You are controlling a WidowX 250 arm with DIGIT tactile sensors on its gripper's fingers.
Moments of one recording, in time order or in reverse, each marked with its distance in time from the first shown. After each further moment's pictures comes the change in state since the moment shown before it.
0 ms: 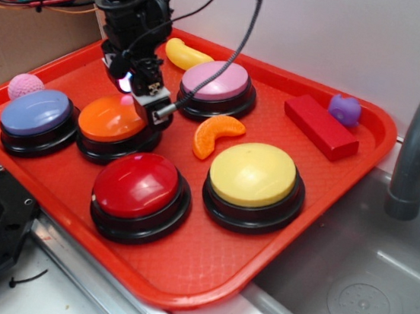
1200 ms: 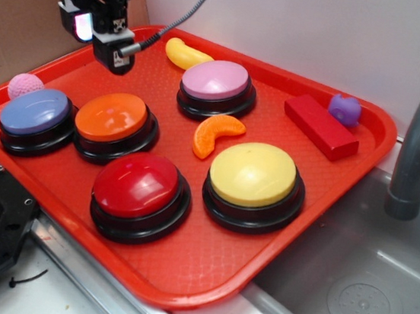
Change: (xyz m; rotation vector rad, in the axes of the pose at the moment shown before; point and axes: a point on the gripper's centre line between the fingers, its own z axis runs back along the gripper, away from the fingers) arm -0.019 0.024 0.064 0.001 0.112 0.094
